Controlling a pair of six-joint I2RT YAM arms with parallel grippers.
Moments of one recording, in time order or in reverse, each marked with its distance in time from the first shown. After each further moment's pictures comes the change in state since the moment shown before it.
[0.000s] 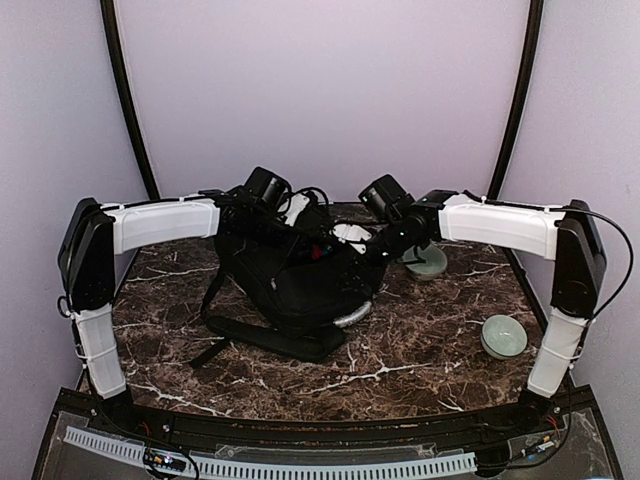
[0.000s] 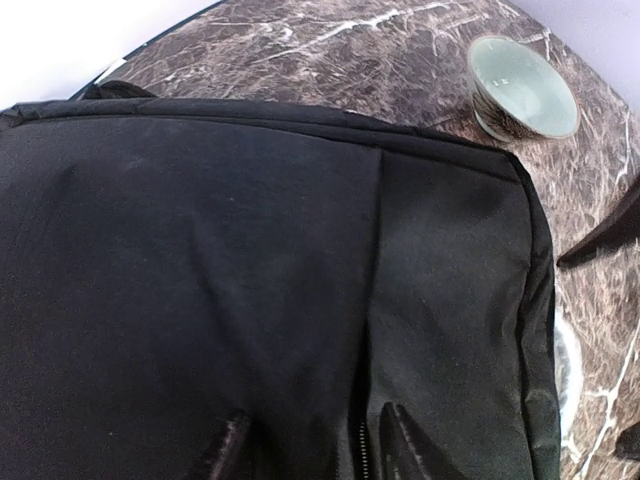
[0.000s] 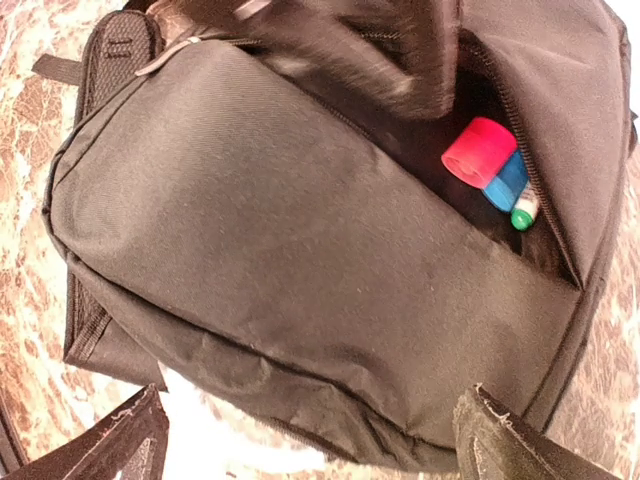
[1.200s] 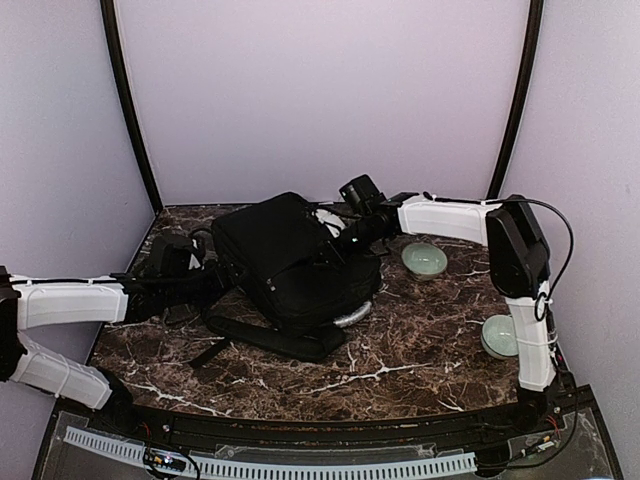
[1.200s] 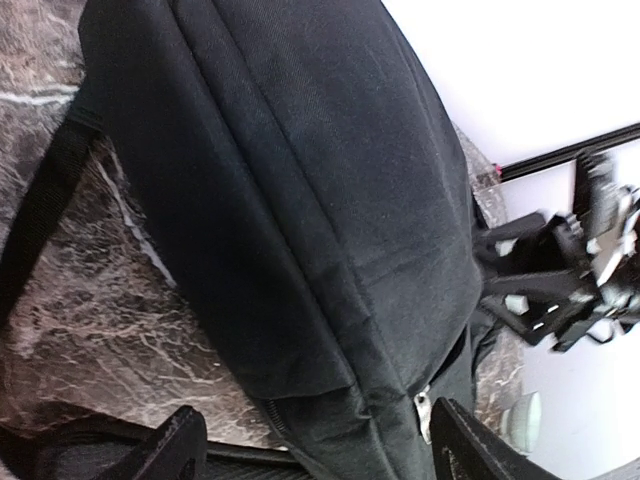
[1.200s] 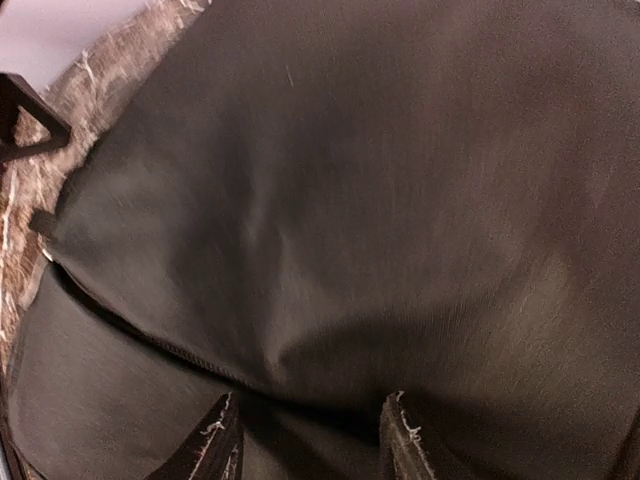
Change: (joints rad) left arm 0.111 -0.686 -0.954 0.500 -0.094 -0.931; right arm -0.072 0.362 0.340 0.149 -0.246 0.220
